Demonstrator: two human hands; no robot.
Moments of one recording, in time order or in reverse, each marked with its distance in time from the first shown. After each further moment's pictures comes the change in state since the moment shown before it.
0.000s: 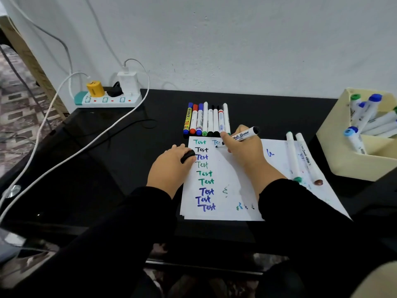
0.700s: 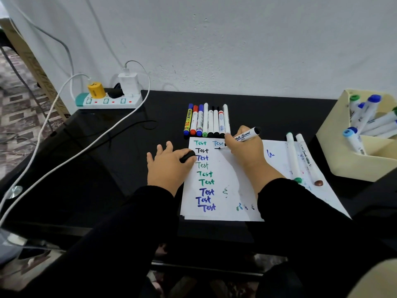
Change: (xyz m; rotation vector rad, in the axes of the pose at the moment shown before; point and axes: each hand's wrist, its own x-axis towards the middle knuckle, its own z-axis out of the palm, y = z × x) left_hand -0.001 -0.005 0.002 0.116 0.027 -0.086; right_hand 0.004 0.004 0.001 -0.015 0.058 0.022
